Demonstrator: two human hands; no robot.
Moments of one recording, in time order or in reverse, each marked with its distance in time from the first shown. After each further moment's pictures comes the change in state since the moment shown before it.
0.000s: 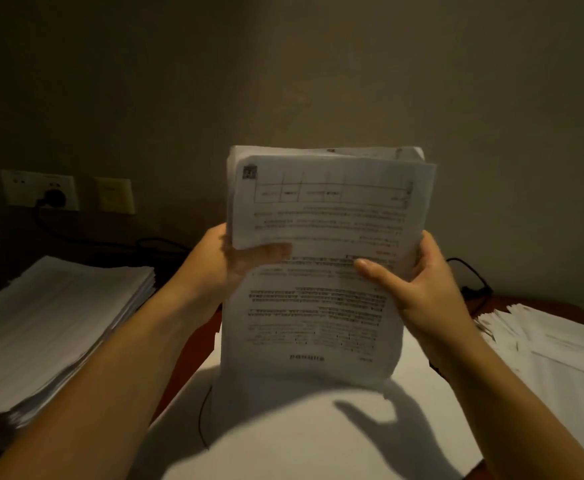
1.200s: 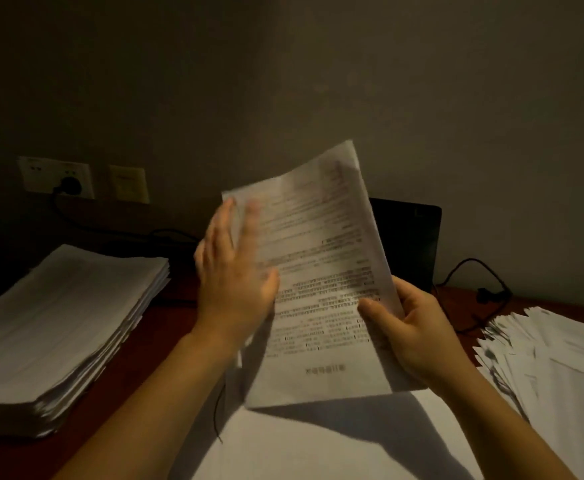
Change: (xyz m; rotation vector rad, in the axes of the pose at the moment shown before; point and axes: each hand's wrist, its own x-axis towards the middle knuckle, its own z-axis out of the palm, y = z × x) left_hand 0.002 -0.058 0.005 0.968 0.483 0.204; right_hand -0.019 0.021 0.009 -0.259 -0.205 0.073
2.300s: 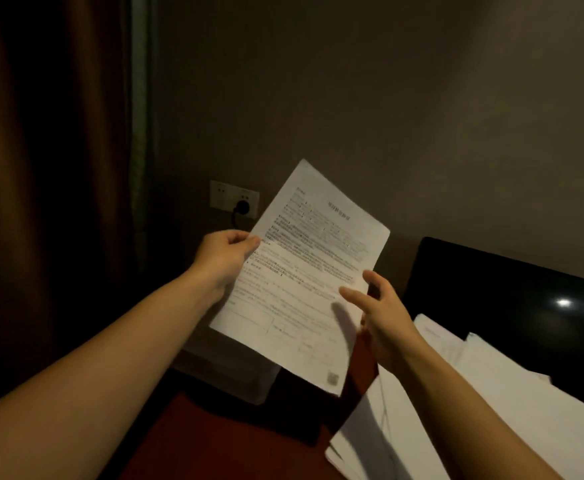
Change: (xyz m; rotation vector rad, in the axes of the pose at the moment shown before) left_hand 0.023 -0.160 -0.216 -0.643 -0.003 -0.820; right_hand 0.073 -0.086 0.228 0.500 -0.149 0.374
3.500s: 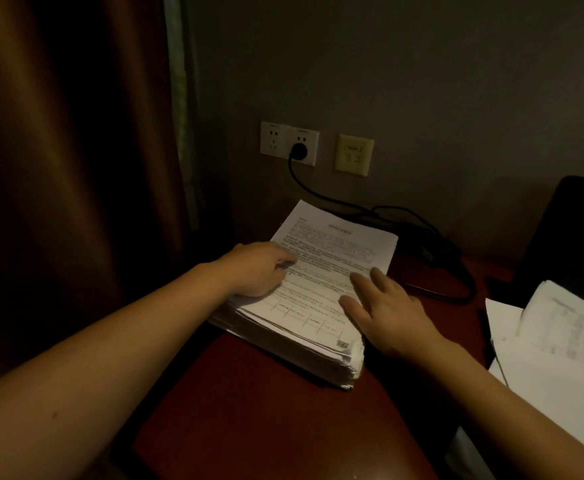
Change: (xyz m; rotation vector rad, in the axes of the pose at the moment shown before) left_hand 0.064 -0.103 -0.068 1.247 -0.481 0.199; right_hand 0.033 0.092 0.078 -1.435 -0.283 -0.165
